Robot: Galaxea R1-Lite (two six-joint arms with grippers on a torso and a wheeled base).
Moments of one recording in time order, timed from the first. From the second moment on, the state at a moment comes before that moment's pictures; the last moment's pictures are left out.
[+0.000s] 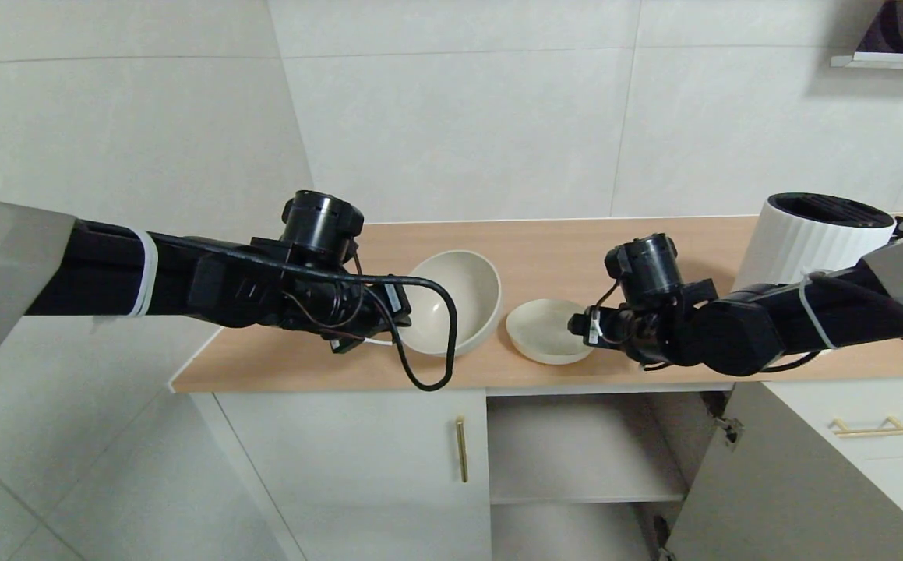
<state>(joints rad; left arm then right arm) -0.36 2.03 -1.42 0.10 -0.11 -0.69 0.50 2.09 -1.34 -0.15 -0.37 0.44</state>
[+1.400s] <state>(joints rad) -0.36 2.02 -1.43 0.10 -0.11 -0.69 0.50 2.12 -1.35 -0.16 -0.38 0.44</state>
